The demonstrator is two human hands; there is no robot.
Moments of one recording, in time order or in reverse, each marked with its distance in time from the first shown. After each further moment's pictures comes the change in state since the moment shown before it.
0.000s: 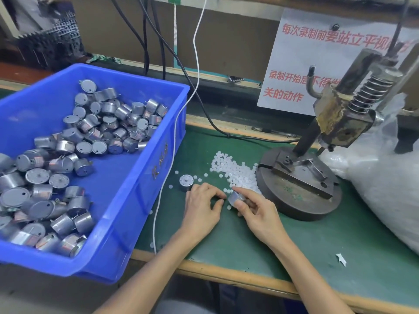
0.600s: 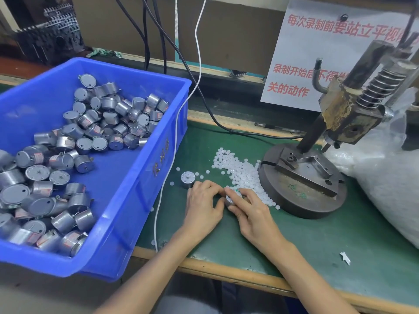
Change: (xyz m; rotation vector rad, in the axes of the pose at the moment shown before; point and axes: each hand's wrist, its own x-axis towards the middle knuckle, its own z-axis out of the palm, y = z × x) left_hand 0.000 -0.003 0.003 0.014 0.024 0.021; right_hand -0.007 0.001 0.013 -0.435 0.020 -0.362
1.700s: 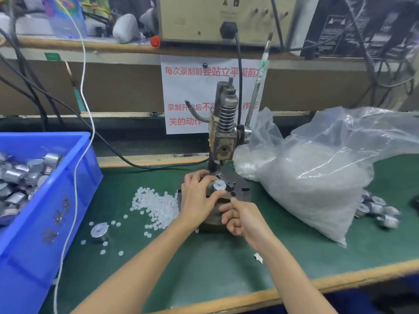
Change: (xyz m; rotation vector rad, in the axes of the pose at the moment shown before) left_hand 0.078 0.128 0.089 -0.048 -0.061 0.285; right_hand -0.011 0.044 -0.135 0.887 0.181 1.077
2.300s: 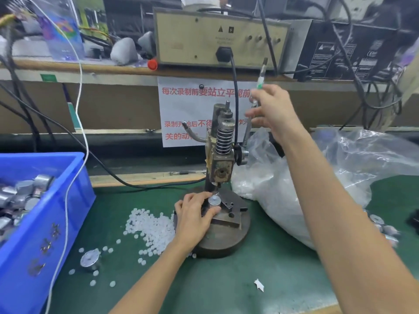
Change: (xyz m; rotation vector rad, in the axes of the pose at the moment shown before) left_hand 0.010 -0.020 0.015 -0.037 0.038 0.007; right_hand 0.029 -0.232 -0.026 -0.248 0.298 -0.687
